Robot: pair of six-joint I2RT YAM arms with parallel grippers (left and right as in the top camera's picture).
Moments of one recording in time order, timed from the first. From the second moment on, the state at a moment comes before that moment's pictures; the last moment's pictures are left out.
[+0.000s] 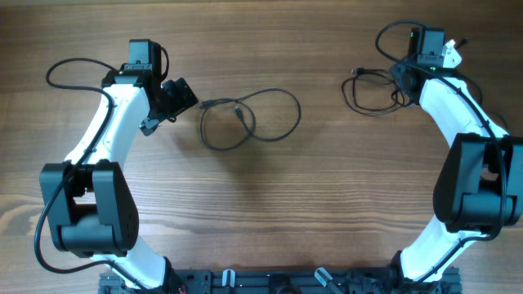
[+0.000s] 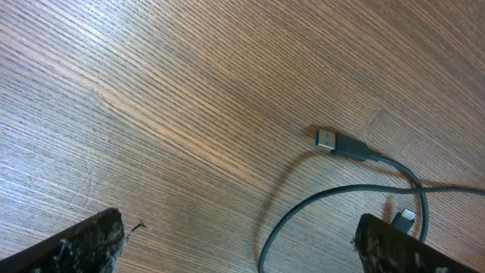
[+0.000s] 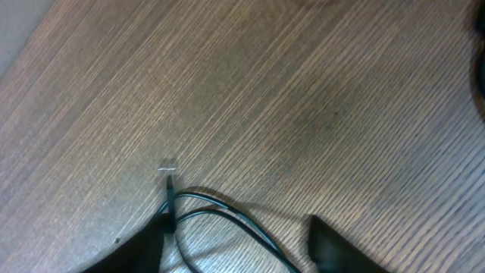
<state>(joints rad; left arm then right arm) -0.01 1.82 1.33 -0.80 0.02 -0.59 -0.07 1.93 1.32 -0.36 0.27 0.81</state>
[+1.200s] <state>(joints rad) -0.01 1.82 1.33 -0.80 0.02 -0.59 -0.07 1.93 1.32 -0.74 -0.02 1.07</state>
